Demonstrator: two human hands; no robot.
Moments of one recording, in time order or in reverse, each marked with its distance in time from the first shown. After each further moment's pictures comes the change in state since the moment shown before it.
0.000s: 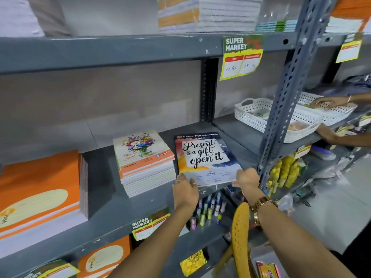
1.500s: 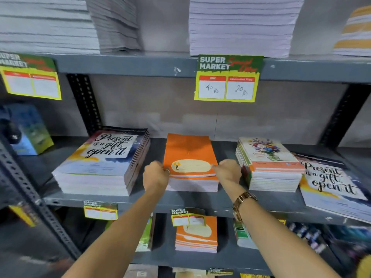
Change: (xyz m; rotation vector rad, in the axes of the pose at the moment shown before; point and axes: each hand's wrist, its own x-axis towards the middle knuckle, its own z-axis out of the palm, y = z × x) left_hand -0.076 -0.210 -0.322 0.014 0.588 -0.394; right_hand -0.304 -0.095 0.232 -0.255 -0.398 -0.546
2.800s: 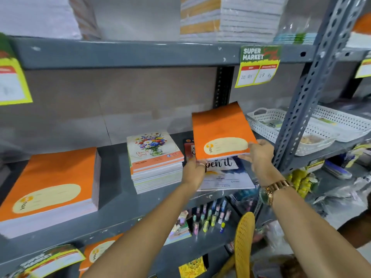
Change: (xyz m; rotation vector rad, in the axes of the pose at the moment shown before) left_hand -0.175 0.239 0.261 -0.421 -0.772 0.337; right_hand 0.108 0.195 -0.318 0.695 0.481 0.315
